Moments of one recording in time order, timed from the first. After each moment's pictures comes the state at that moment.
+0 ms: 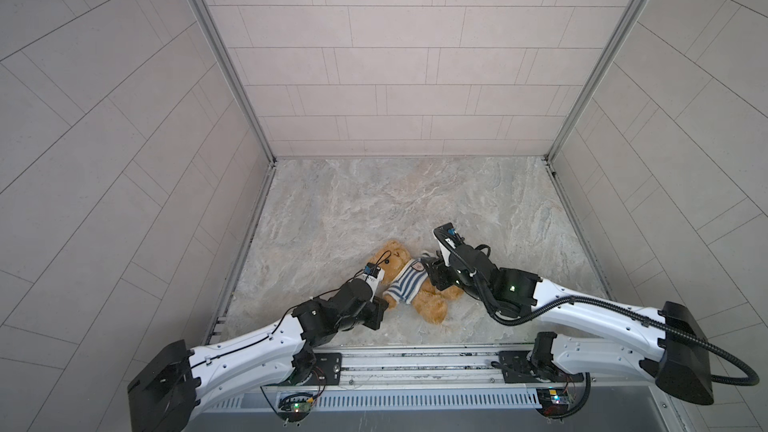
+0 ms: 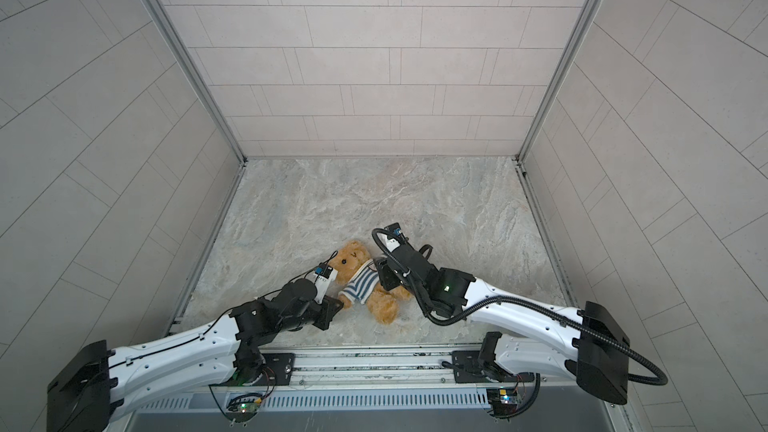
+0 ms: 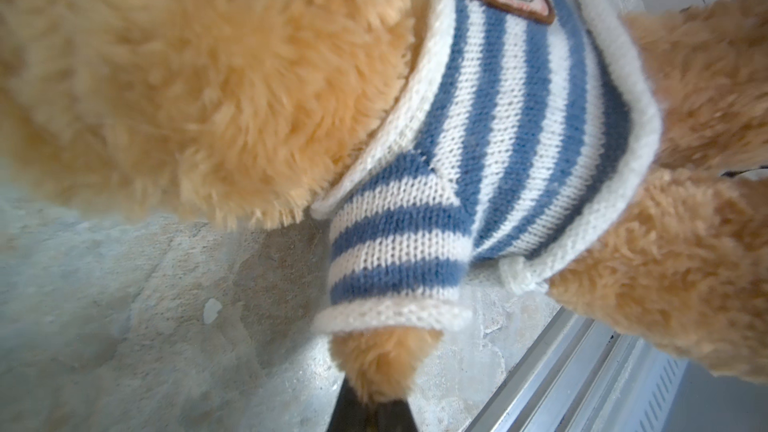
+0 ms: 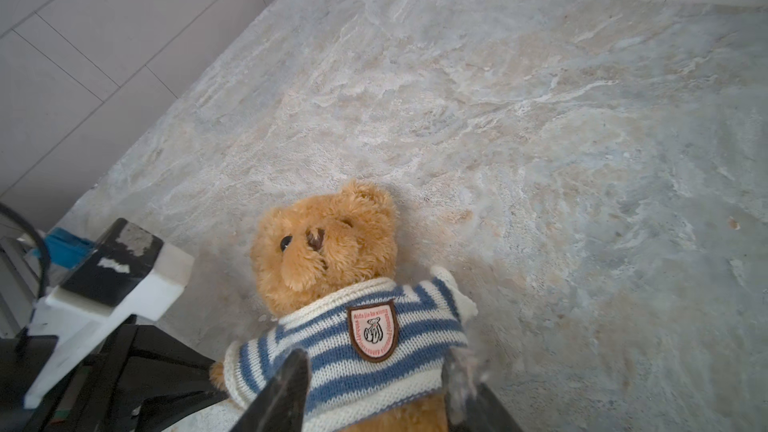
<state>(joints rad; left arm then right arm) -0.96 0.85 0.27 -0.20 0.01 -0.61 0.97 1.16 0.78 -0.25 0.27 0.45</state>
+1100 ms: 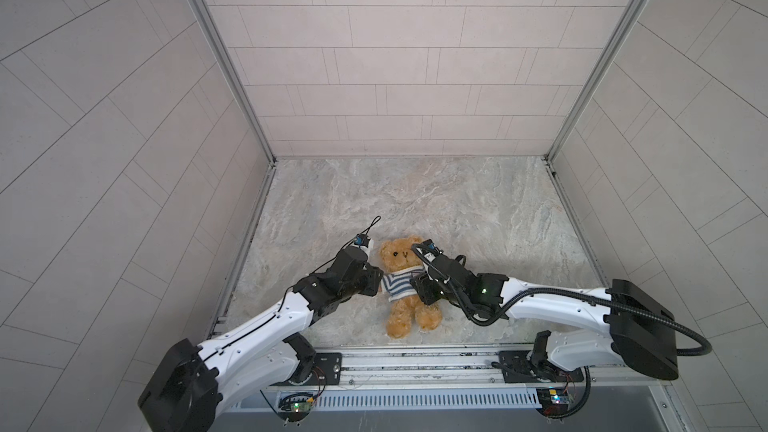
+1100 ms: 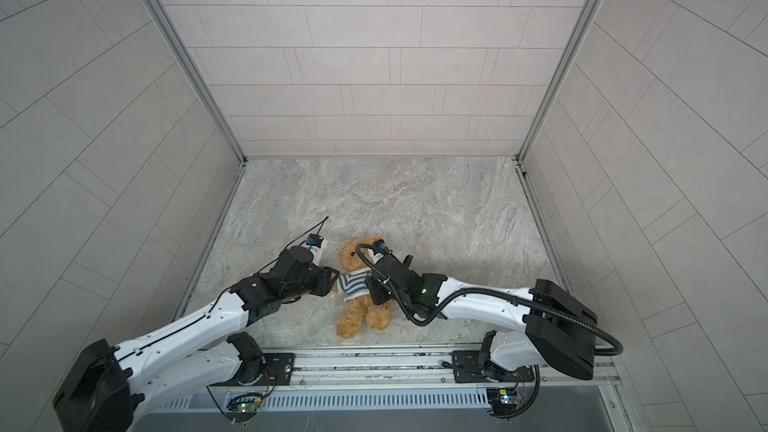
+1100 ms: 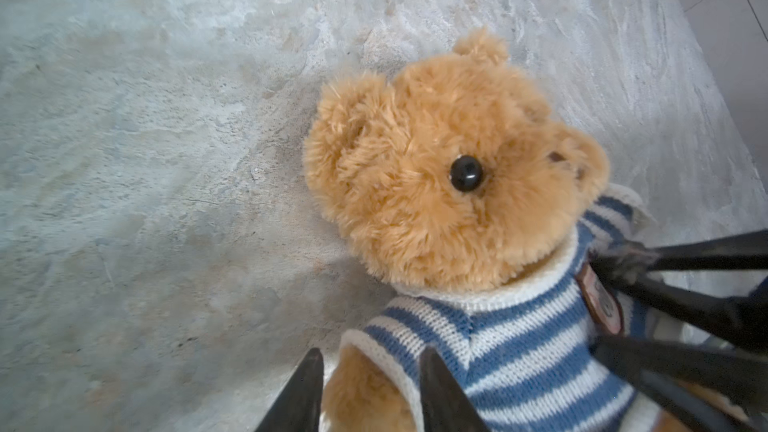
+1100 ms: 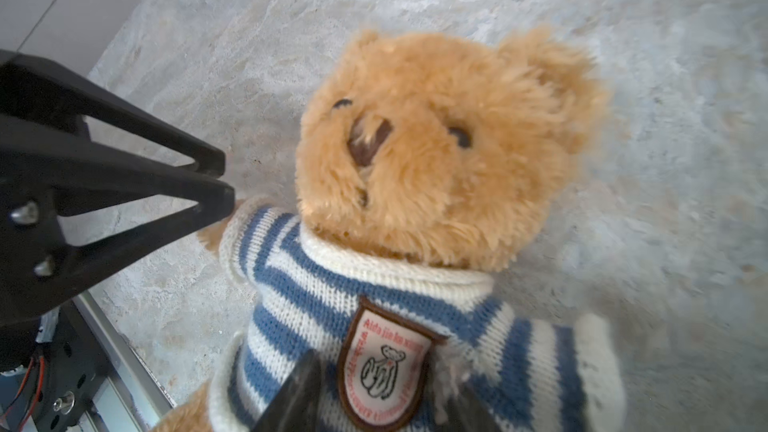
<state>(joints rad) -0.70 0.92 0.47 -0.34 -0.02 -0.49 1.03 1.27 0.65 -0.10 0.19 0.58</state>
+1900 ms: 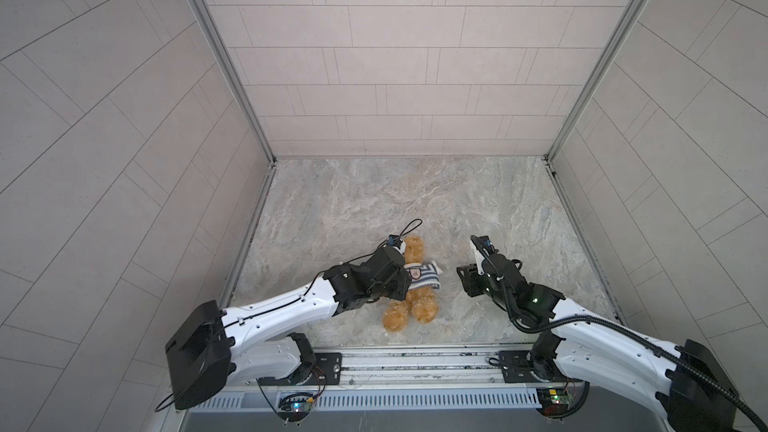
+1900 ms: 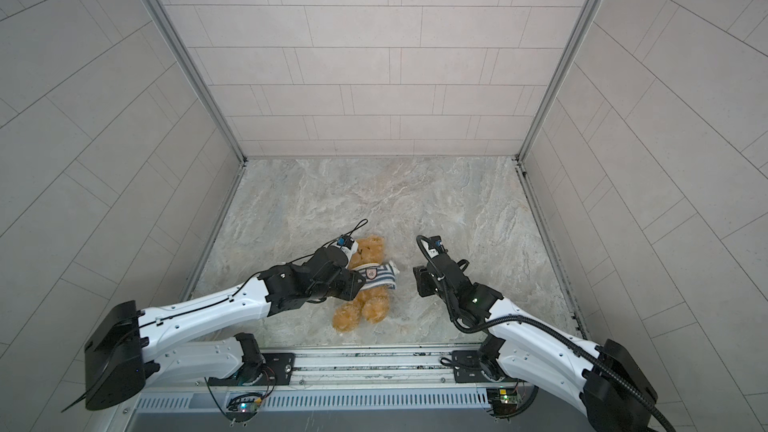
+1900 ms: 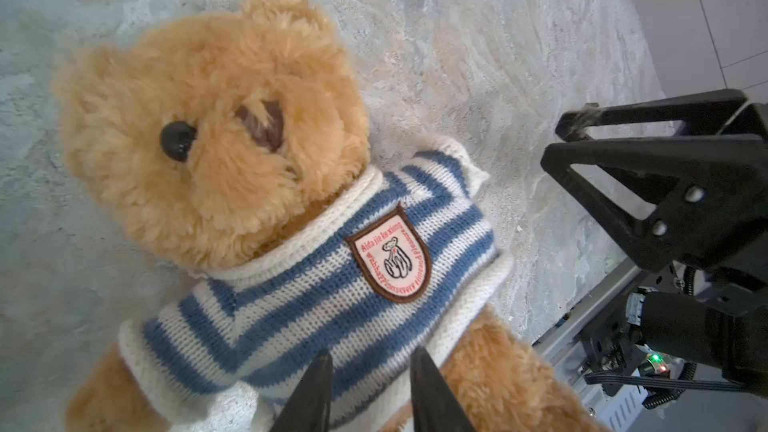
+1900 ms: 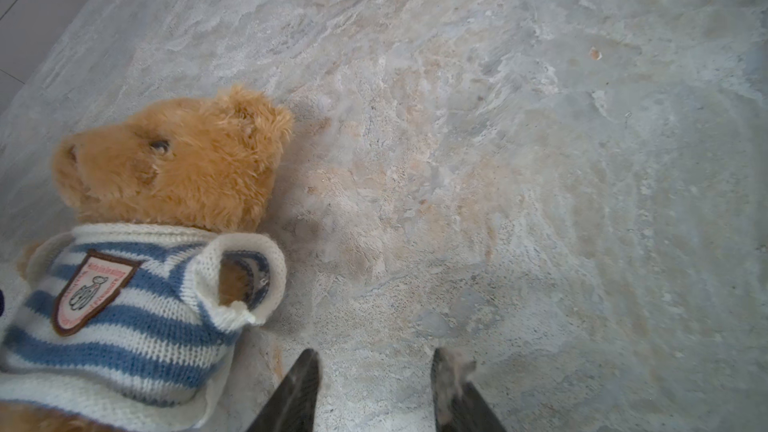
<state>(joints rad) -0.97 1.20 0.72 -0.39 -0.04 -0.69 0.70 0.93 0.40 -0.17 0.16 0.47</state>
